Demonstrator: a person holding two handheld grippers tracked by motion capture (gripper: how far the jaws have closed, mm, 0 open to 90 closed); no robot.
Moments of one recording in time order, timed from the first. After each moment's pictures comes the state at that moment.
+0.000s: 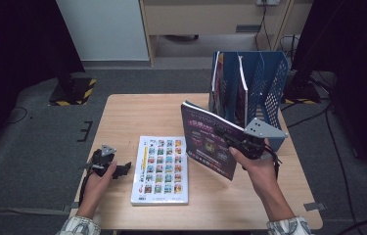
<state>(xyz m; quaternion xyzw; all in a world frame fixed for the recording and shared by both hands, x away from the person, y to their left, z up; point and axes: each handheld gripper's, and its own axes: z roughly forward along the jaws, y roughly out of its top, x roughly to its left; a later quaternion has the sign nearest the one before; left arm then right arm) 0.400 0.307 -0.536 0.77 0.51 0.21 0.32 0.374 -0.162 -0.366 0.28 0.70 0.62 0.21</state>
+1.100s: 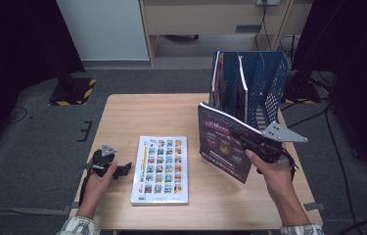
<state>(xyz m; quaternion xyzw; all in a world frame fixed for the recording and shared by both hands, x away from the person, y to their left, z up) 0.400 0.306 -0.537 0.77 0.51 0.21 0.32 0.365 -0.201 -0.369 0.30 0.69 0.61 0.23</state>
